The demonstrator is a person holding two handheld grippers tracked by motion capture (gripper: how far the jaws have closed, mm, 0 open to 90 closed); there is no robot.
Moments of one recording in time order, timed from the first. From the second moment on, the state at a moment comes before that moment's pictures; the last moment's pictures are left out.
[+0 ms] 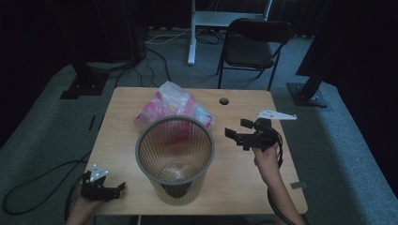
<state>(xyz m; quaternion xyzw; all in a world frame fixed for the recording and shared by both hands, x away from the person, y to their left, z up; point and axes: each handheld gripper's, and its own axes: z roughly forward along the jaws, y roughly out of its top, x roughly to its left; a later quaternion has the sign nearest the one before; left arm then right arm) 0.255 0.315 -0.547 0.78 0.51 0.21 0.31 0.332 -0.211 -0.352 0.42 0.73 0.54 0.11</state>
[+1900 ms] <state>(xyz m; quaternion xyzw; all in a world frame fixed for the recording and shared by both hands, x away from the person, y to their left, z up) 0.254 0.315 -0.547 0.78 0.51 0.21 0.31 0.288 -0.310 -0.480 0.54 0.68 0.47 0.14</state>
